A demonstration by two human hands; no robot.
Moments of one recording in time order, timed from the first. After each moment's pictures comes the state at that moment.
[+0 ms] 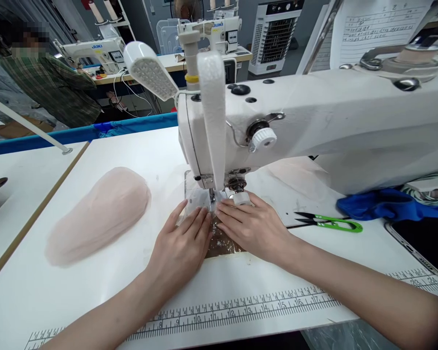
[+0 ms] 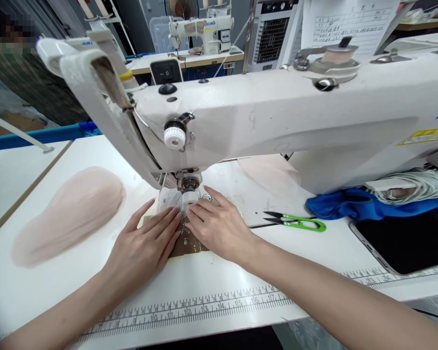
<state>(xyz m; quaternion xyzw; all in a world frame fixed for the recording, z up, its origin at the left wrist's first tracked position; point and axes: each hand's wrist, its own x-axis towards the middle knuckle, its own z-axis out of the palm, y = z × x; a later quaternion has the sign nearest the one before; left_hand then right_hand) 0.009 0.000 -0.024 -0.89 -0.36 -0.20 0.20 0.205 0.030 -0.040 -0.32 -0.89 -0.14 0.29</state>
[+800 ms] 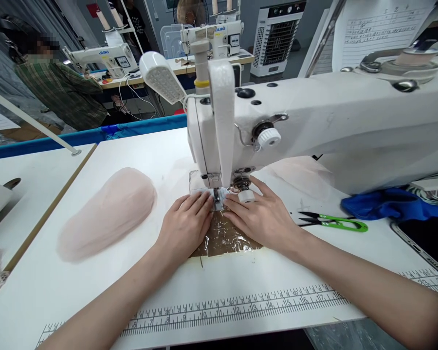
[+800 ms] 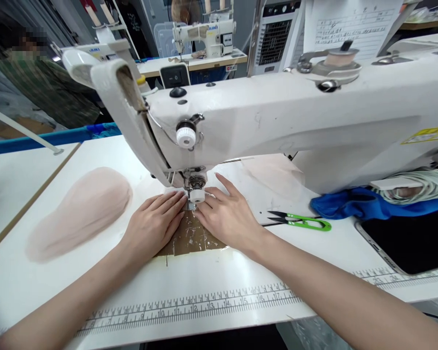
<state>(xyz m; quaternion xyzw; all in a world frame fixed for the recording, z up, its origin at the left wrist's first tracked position) -0.001 0.031 -0.032 -0.88 -0.40 -0.20 0.16 0.210 0.039 -0.028 -0.36 -0.89 -0.13 0.27</state>
